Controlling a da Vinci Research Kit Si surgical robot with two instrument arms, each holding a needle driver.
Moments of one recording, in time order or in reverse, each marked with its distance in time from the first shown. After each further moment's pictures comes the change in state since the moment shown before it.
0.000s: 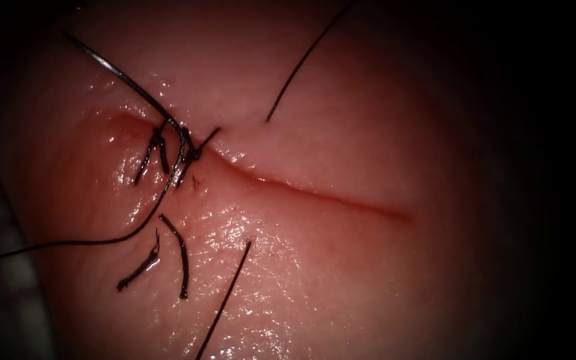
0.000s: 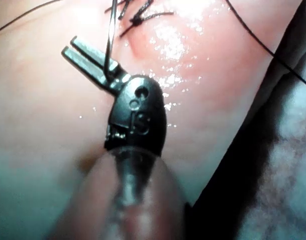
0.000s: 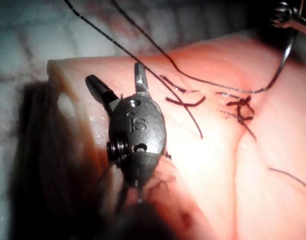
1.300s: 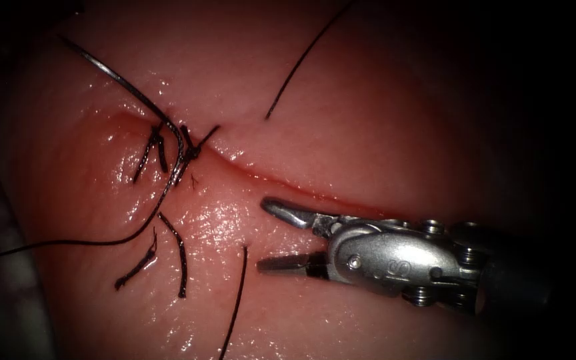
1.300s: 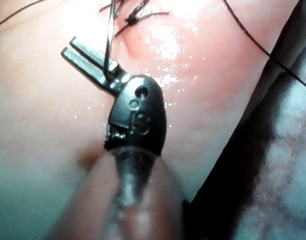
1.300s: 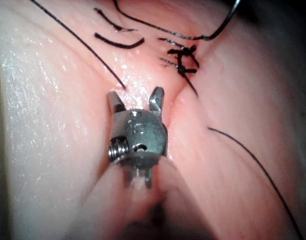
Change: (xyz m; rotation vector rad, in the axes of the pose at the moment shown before) right arm -0.013 0.008 0.002 -0.220 -0.168 -0.120; left arm 0.000 0.000 -0.001 0.001 0.002 -0.003
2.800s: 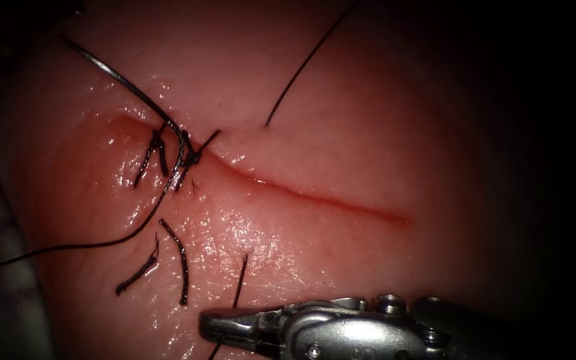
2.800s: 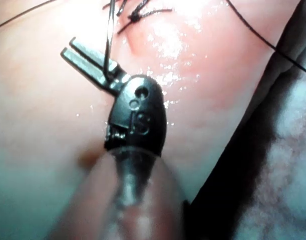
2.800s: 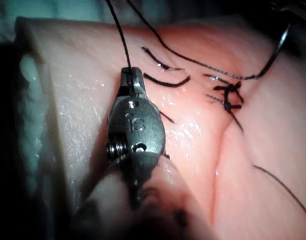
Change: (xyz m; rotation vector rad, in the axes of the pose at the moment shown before) right arm 0.007 -0.008 0.001 0.219 0.125 0.016; left arm 0.000 0.000 0.000 0.001 0.000 0.000
